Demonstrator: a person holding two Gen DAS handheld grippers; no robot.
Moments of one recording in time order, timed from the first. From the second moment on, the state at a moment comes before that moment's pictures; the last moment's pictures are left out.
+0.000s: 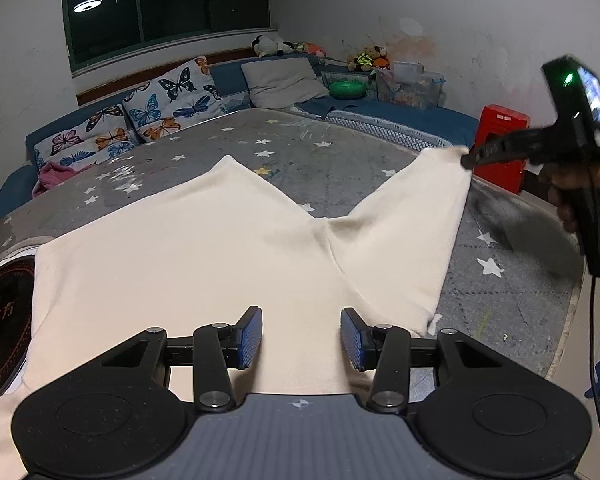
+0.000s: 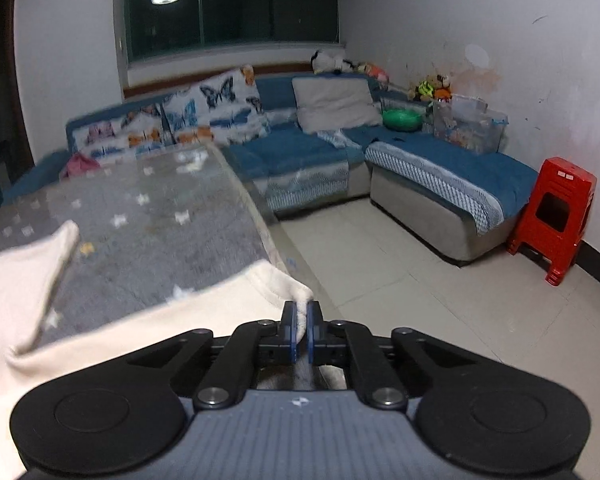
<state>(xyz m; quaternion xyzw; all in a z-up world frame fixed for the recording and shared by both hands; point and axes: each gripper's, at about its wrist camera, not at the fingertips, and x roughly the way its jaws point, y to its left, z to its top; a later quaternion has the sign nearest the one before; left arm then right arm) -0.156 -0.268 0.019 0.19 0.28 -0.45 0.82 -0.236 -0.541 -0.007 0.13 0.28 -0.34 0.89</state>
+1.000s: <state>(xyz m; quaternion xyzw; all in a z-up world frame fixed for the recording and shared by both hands) -0.116 -0.142 0.046 0.10 0.27 -0.35 0.89 -0.176 -0.351 0.135 0.02 0.19 -0.04 0.98</state>
